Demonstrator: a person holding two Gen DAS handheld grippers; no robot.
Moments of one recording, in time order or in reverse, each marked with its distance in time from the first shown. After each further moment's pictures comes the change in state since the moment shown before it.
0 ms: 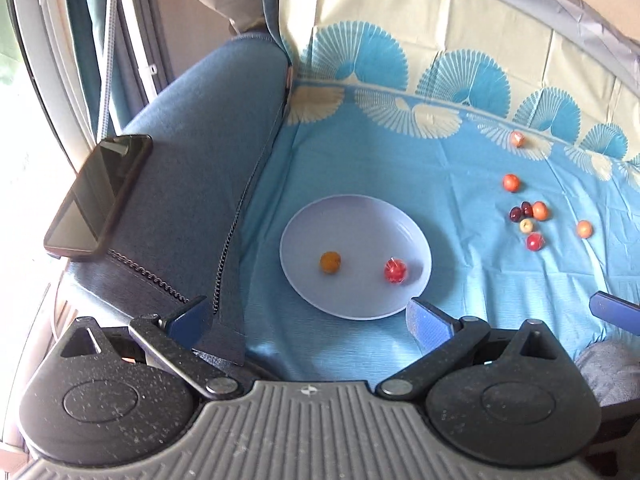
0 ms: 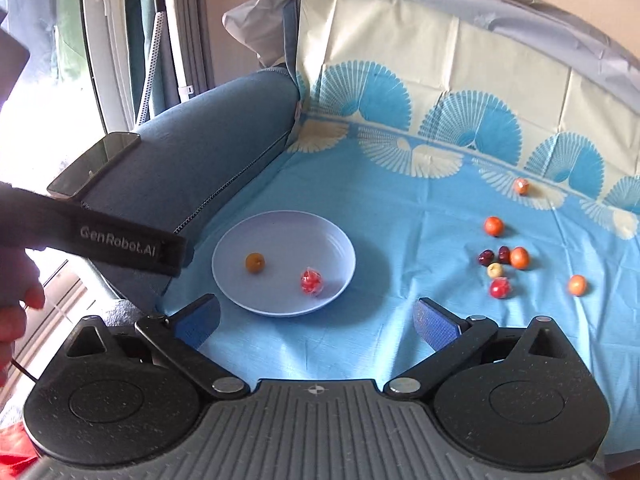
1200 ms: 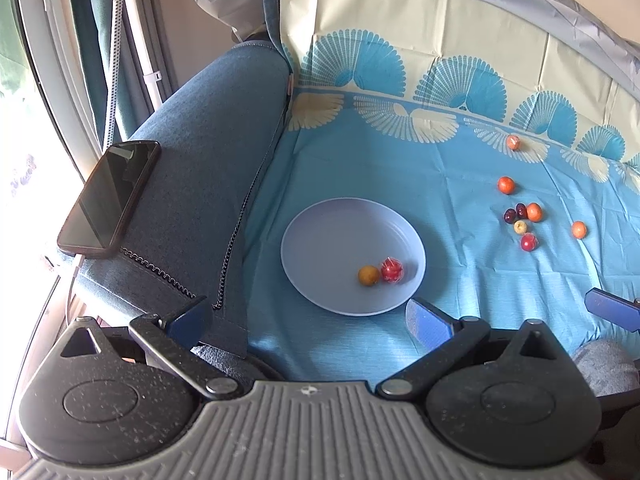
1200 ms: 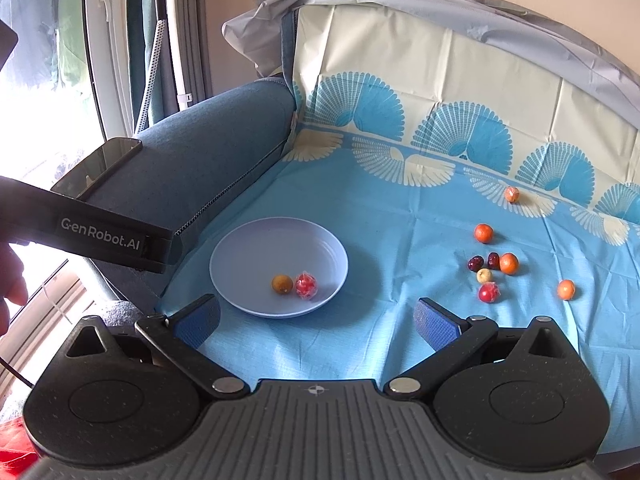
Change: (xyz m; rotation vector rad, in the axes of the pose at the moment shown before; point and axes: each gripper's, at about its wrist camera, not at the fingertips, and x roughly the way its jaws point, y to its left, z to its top) left arm -0.016 -0.002 0.000 0.005 -0.011 0.002; right arm -0.010 0.002 -0.003 -0.002 -0.023 -0.018
